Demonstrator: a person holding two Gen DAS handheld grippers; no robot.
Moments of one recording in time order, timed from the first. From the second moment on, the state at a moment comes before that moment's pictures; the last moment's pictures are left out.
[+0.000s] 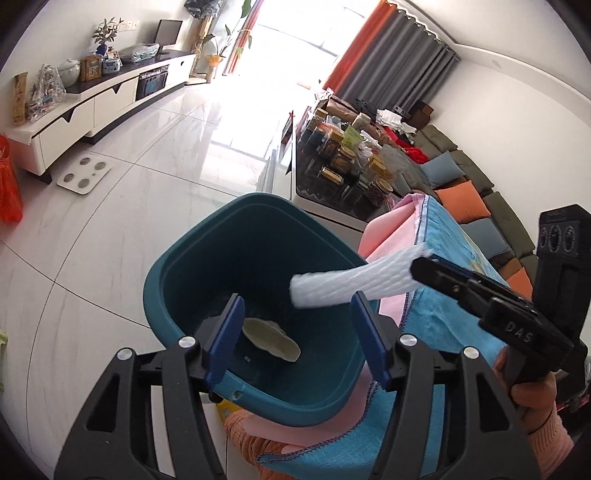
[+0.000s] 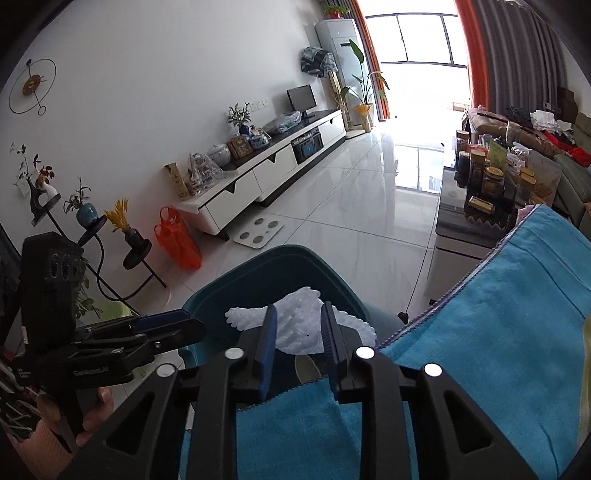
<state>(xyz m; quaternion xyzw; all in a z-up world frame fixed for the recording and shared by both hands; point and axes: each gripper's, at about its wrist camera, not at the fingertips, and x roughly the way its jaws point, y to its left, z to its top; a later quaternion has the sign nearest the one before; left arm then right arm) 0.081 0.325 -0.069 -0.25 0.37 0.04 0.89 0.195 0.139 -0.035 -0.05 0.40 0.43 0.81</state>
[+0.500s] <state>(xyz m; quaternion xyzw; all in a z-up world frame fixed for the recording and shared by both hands) 0.064 0.280 -0.038 -0.20 0.33 0.03 0.92 0.168 0.084 -0.014 -0.03 0.37 0.43 0.82</state>
